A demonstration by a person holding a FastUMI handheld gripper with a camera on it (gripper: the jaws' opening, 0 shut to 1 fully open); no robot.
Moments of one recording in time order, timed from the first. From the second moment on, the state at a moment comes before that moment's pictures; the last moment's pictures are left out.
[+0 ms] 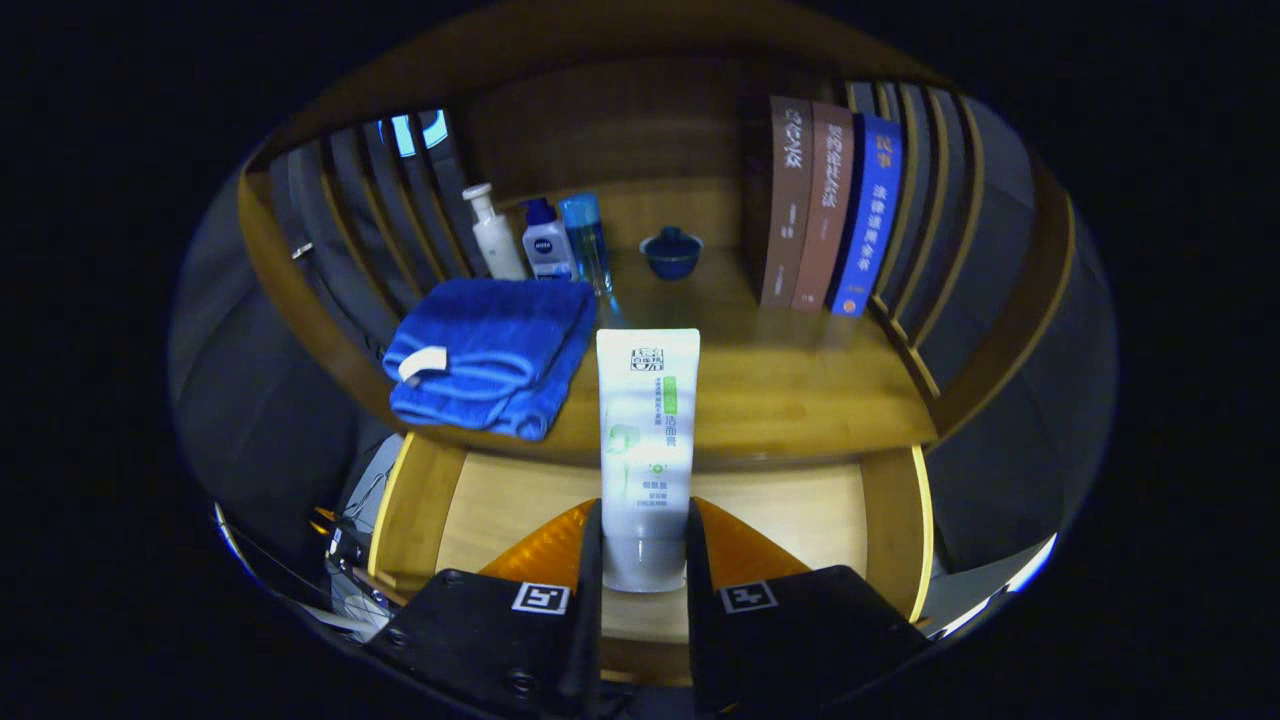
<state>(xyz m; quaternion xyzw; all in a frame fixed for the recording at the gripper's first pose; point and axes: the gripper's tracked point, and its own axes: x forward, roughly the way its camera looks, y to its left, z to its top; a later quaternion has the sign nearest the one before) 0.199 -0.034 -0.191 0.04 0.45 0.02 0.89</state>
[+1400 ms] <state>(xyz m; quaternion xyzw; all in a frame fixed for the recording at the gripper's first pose) 0.285 -0.053 -0.243 0.04 0.47 -0.03 0.88</state>
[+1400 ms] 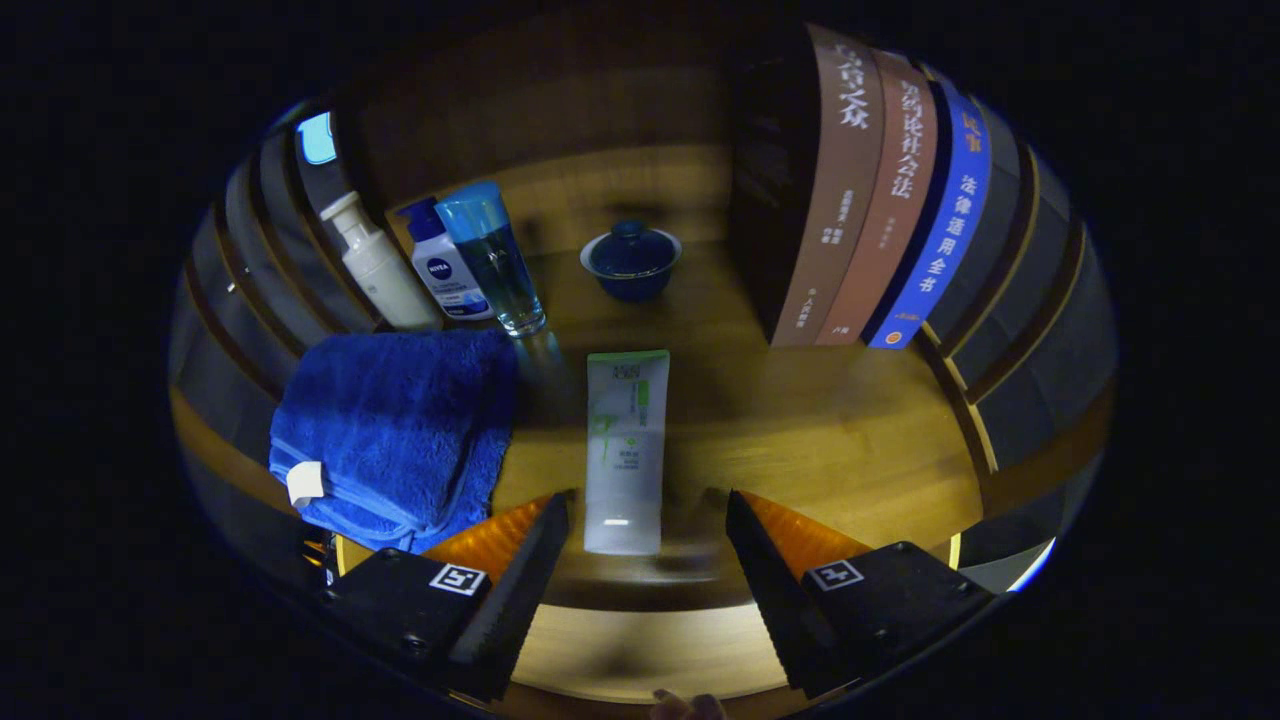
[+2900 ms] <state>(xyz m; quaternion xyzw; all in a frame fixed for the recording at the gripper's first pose) -0.044 0.000 -0.250 0.03 0.19 -0.04 0.98</state>
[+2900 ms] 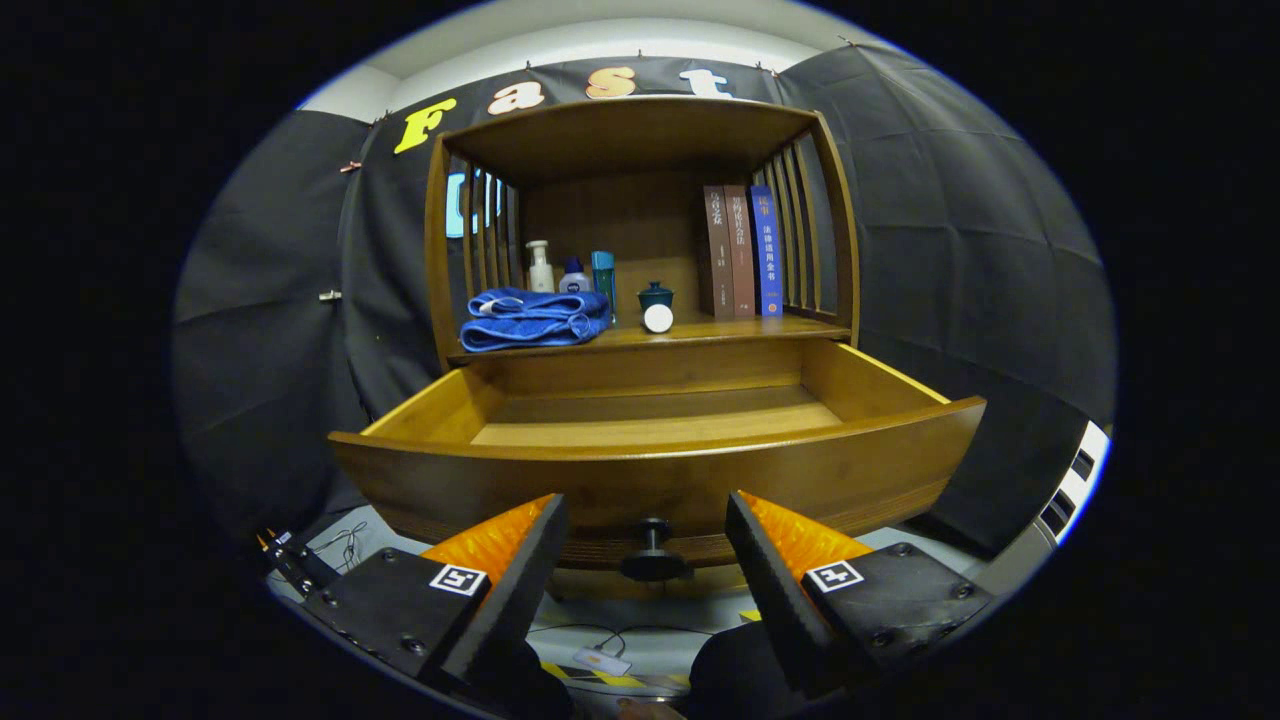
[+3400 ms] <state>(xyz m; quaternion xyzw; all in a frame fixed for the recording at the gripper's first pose) -0.022 0.000 -0.260 0.05 0.20 -0.05 0.98</state>
